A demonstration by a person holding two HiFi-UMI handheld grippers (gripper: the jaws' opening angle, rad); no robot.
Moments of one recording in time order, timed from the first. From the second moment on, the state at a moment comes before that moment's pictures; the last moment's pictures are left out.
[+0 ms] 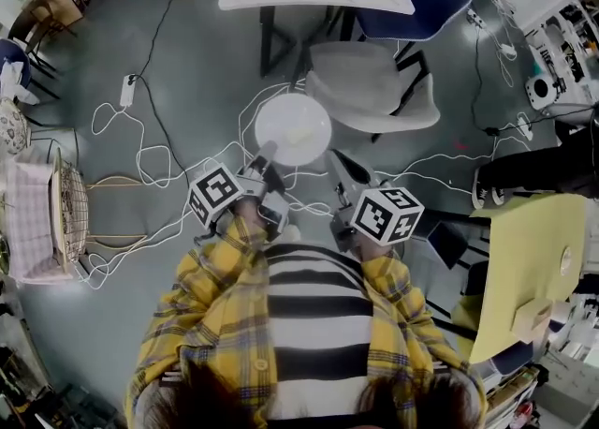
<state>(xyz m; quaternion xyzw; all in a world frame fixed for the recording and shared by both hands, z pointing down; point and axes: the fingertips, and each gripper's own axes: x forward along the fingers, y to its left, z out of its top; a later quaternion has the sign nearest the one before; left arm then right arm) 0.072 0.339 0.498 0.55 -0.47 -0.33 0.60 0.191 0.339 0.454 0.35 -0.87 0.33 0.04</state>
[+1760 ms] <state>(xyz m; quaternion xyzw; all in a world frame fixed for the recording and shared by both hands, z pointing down) -0.058 0.046 0.495 0.60 -0.42 -0.28 0.62 0.069 0.078 0.458 0.45 -0.82 0.34 0.03</state>
